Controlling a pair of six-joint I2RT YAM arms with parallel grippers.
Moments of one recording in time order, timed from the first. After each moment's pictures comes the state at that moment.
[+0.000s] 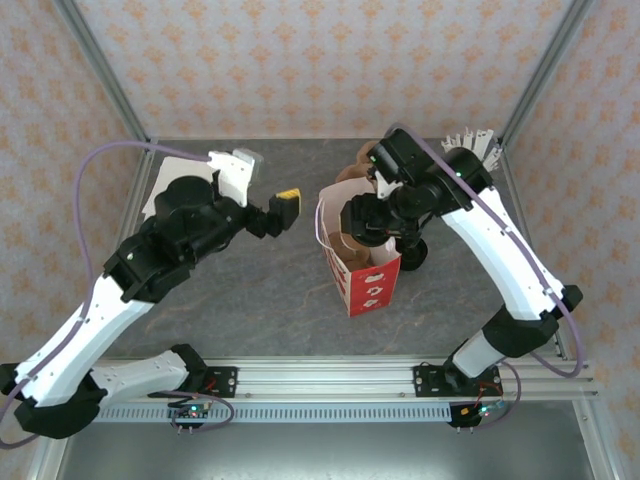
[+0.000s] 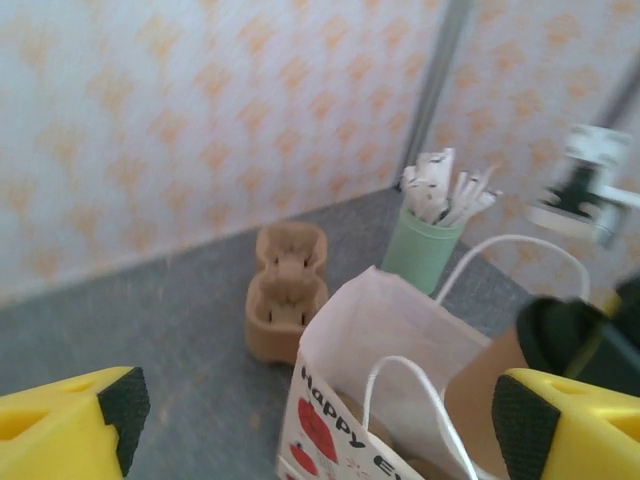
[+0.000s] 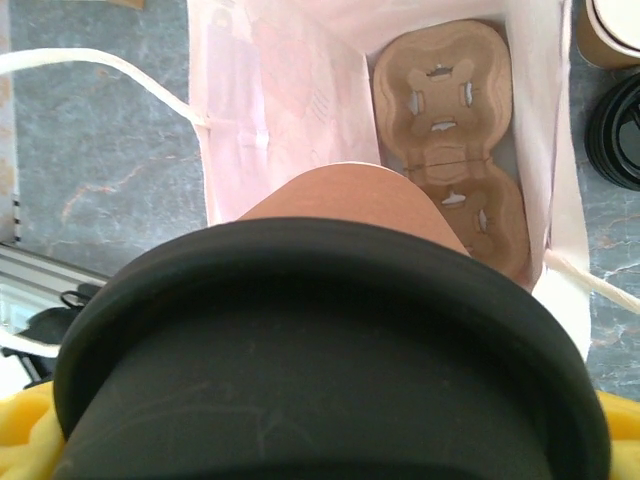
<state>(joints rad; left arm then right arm) -0.67 1.04 1.38 -0.61 -0.12 -0.25 0.73 1.57 2.06 -1.63 -0.14 0.65</state>
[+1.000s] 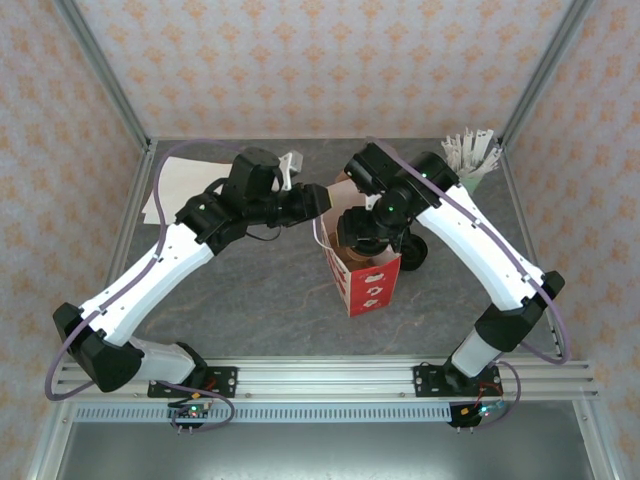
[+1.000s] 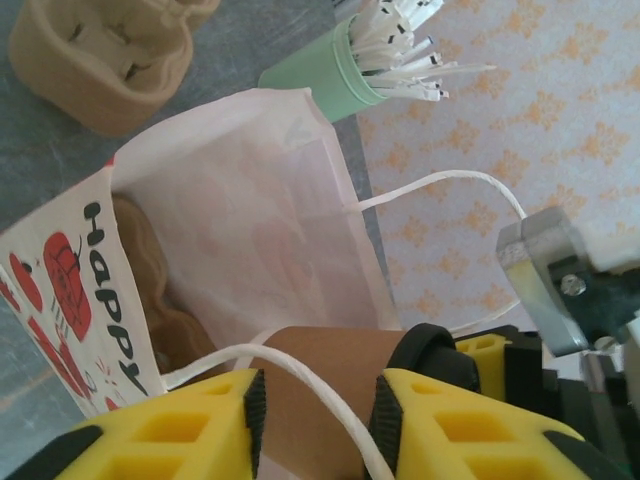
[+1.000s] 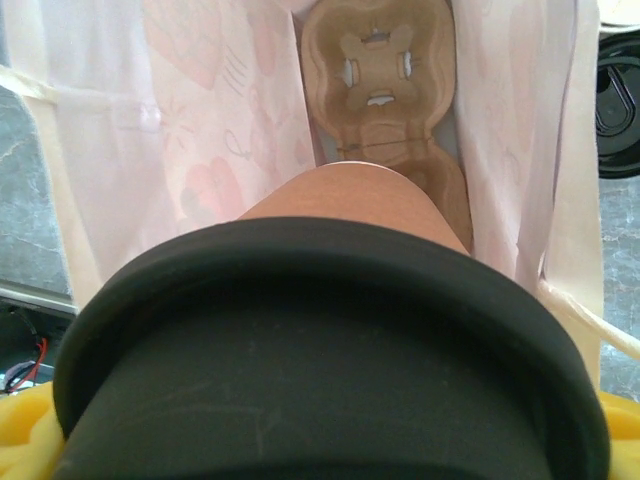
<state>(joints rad) -0.62 1.35 1.44 -0.65 0.30 -0.88 0.77 1.61 1.96 -1.64 -0.04 0.64</state>
